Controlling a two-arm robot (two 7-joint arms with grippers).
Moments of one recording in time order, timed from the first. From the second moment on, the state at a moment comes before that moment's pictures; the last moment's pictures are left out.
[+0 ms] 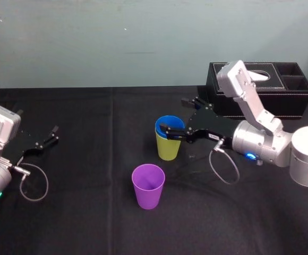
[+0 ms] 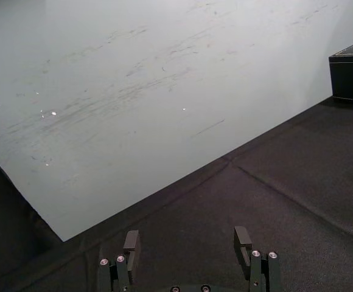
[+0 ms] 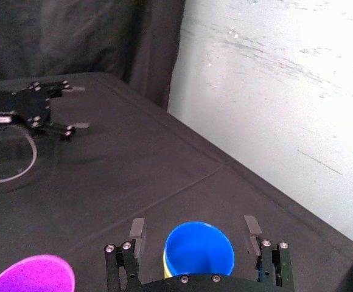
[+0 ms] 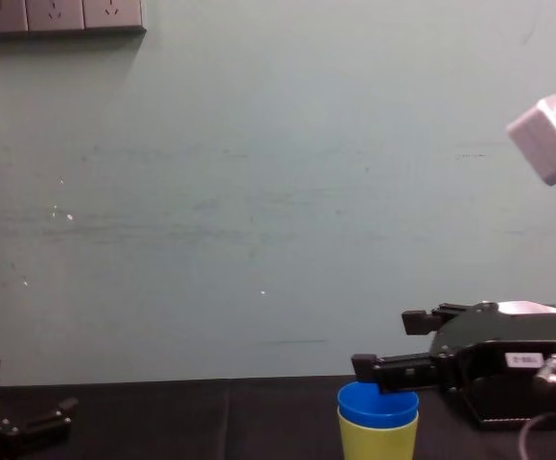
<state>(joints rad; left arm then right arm) -0.20 0.60 0.45 -1.41 -0.25 -0.12 0.03 0.41 0.46 -0.46 -1.43 0.28 0.14 0.54</state>
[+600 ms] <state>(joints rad) -0.20 0.60 0.45 -1.41 -0.25 -0.12 0.03 0.40 0.63 -0.48 -1.45 0.41 0.07 0.81</state>
